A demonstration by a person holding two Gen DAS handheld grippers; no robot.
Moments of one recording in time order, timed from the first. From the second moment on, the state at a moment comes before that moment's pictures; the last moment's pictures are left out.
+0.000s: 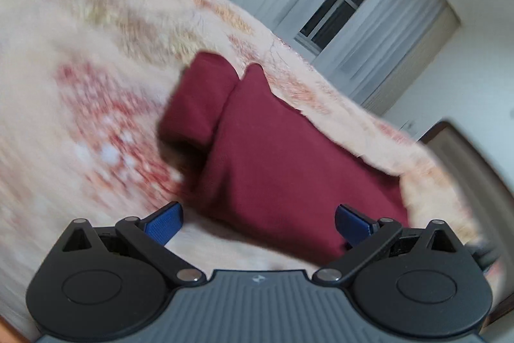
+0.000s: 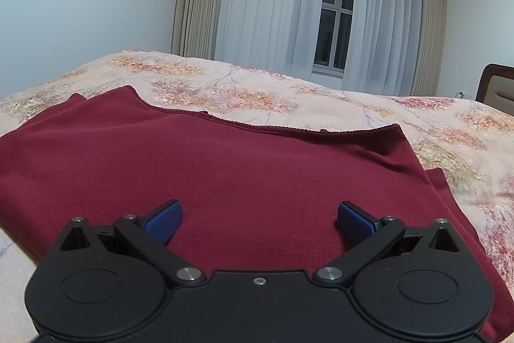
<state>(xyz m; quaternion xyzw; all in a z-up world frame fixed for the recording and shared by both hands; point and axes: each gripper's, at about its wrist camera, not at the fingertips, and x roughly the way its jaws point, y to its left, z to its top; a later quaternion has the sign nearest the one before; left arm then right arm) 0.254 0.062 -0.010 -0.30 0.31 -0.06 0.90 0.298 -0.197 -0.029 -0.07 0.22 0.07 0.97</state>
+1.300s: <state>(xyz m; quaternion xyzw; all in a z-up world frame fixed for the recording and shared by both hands) 0.274 0.038 -0.027 -0.35 0.25 0.07 0.90 0.297 -0.195 -0.030 -0.07 0.22 0.07 0.97</state>
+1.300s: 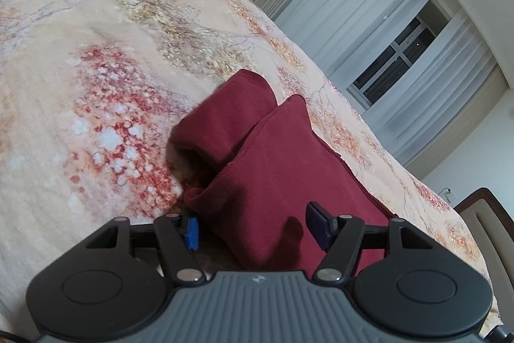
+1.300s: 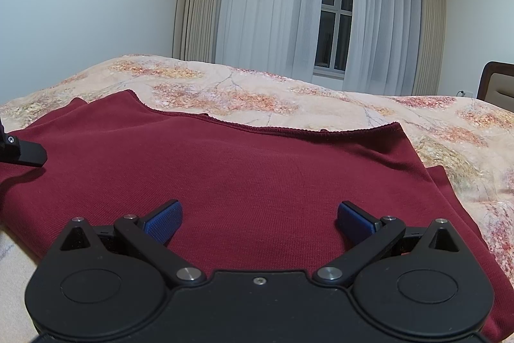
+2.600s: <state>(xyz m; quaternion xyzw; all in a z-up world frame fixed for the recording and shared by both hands) 0.279 0.053 -0.025 -0.36 0.26 0.09 0.89 0.298 -0.202 -0.028 -0.05 0.22 0.08 0.97</state>
